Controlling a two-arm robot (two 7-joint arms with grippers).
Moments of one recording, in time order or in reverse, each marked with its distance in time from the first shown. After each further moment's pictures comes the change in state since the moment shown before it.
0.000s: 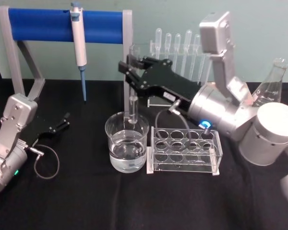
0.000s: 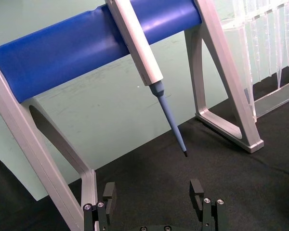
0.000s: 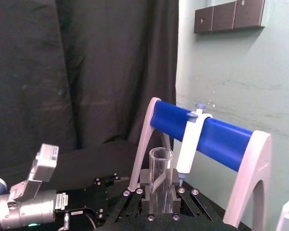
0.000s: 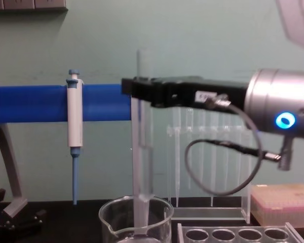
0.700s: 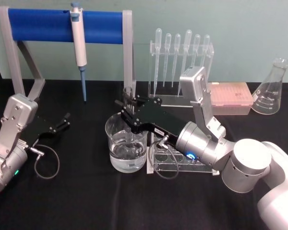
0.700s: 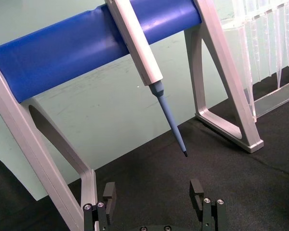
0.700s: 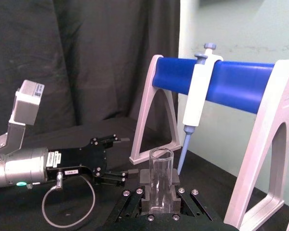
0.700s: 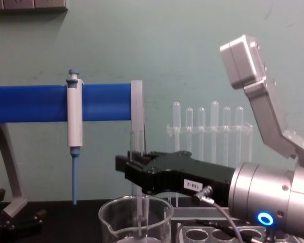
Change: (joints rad) left arm 0.000 0.000 0.000 0.000 0.000 0.000 0.000; right arm -0.044 -0.079 -0.039 0.243 -0.082 -0.196 0.054
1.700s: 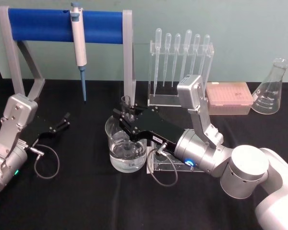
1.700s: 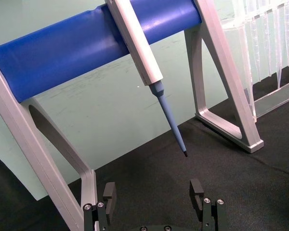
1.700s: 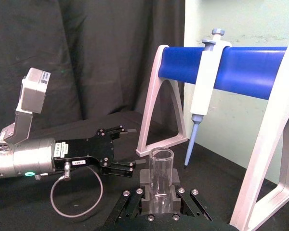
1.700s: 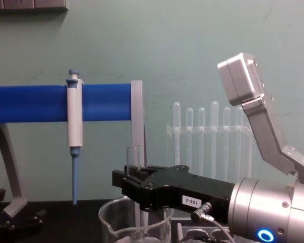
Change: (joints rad) left arm 0.000 0.000 0.000 0.000 0.000 0.000 0.000; right arm -0.025 -0.016 0.010 0.022 -0.013 -0.004 0.031
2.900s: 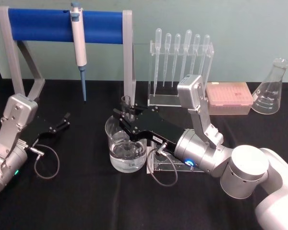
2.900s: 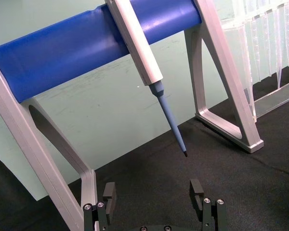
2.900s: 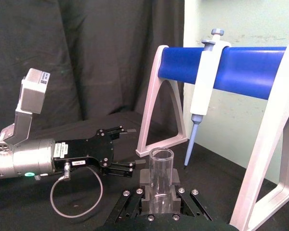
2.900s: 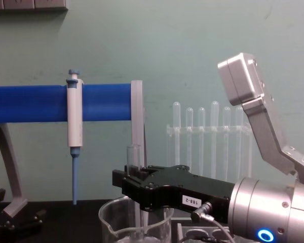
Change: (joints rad) left arm 0.000 0.000 0.000 0.000 0.000 0.000 0.000; right arm 0.000 0.000 0.000 0.000 0.002 0.000 -0.001
